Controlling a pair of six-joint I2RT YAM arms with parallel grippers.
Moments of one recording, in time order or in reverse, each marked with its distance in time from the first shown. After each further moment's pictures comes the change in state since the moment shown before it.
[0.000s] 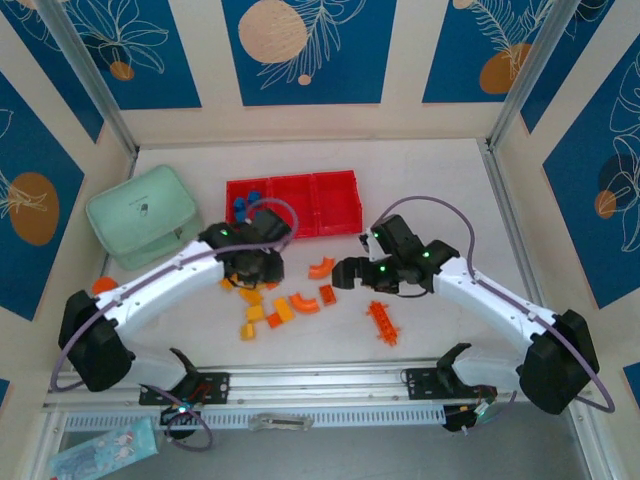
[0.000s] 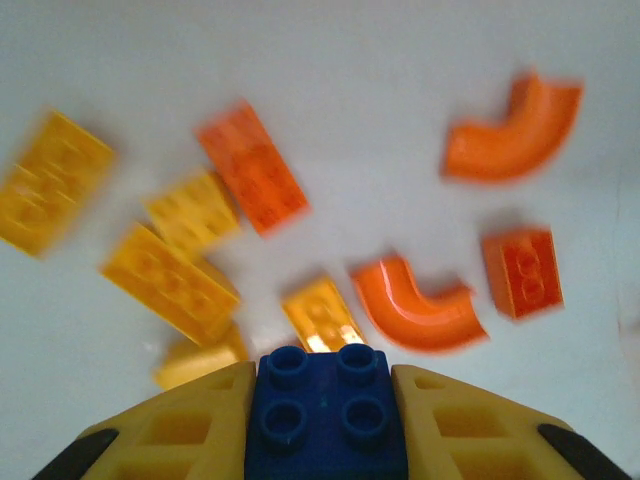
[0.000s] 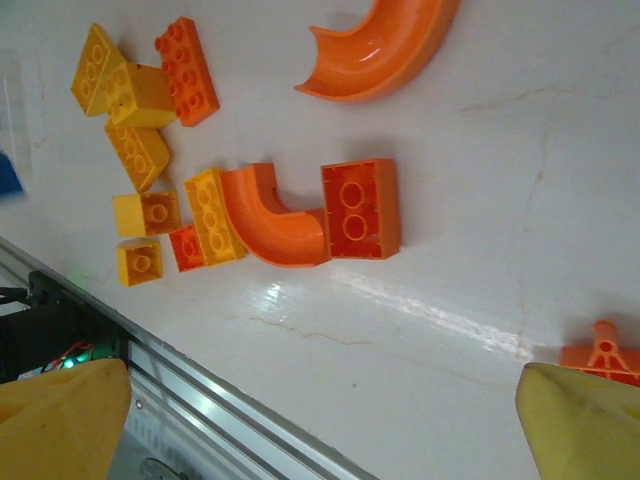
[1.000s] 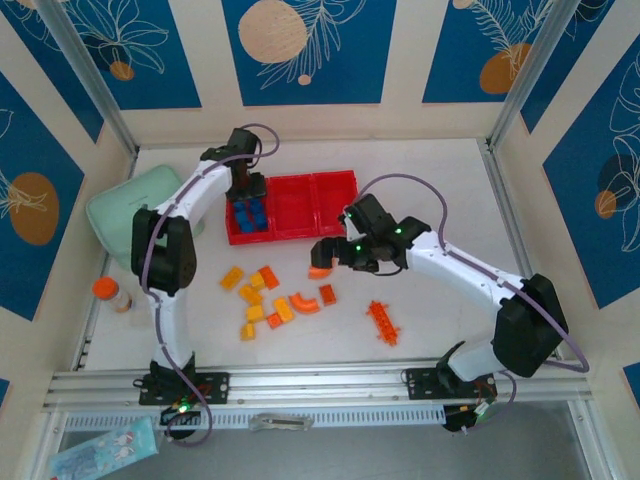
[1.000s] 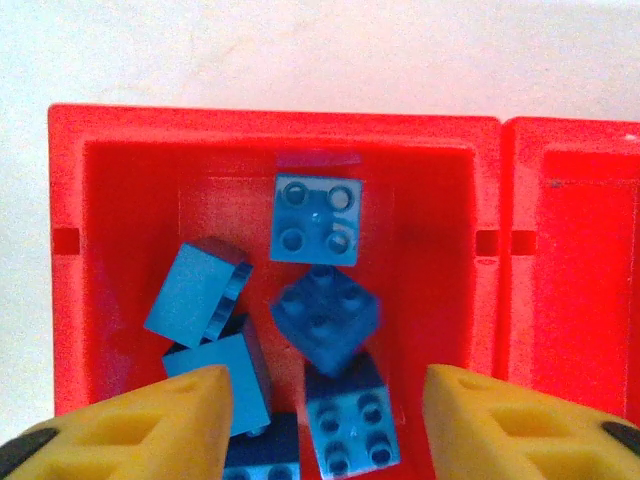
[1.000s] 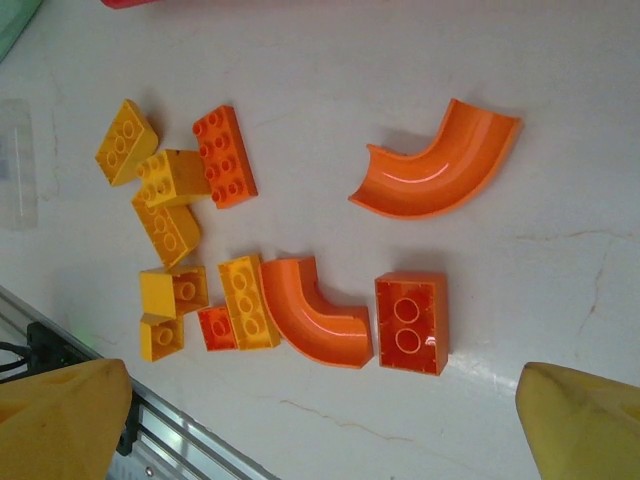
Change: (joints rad) left arm 0.448 0.693 0.619 0.157 0.022 0.372; right arm 0.044 0.226 0.225 0.020 0.079 0.005
